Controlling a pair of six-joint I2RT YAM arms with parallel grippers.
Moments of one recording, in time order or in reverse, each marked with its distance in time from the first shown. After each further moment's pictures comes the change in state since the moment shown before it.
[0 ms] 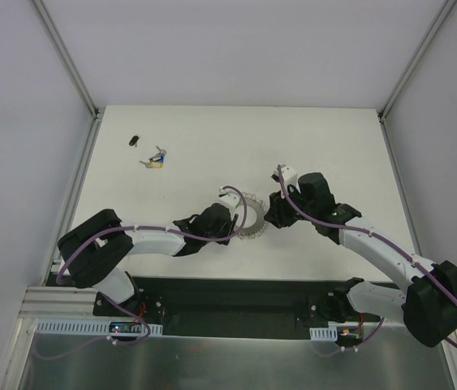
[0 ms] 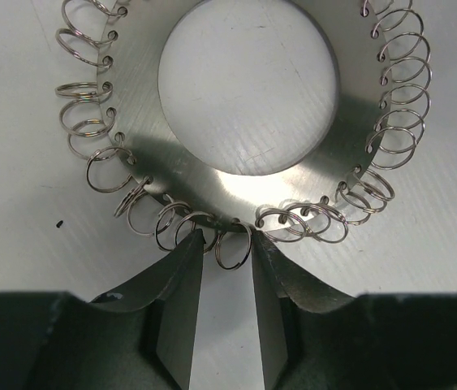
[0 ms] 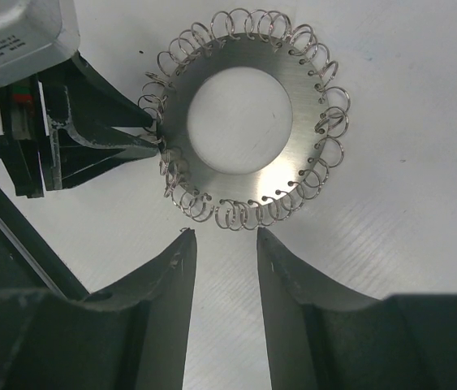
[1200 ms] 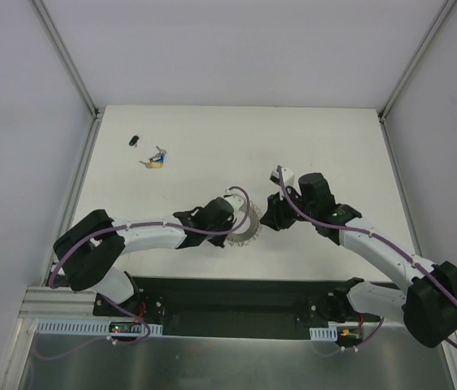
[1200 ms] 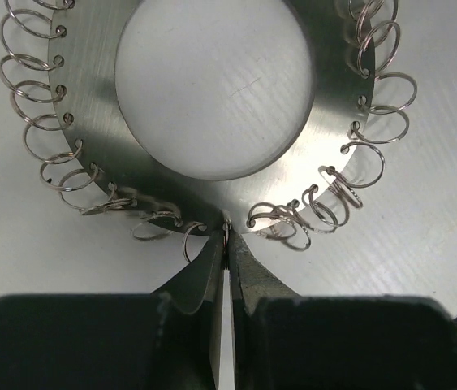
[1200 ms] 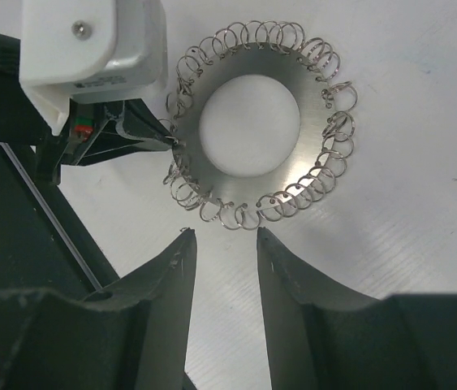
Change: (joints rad) left arm 0.016 -0.041 0.084 -0.290 0.110 0.096; right arm 0.000 -0.006 -0.010 0.022 -0.121 0.005
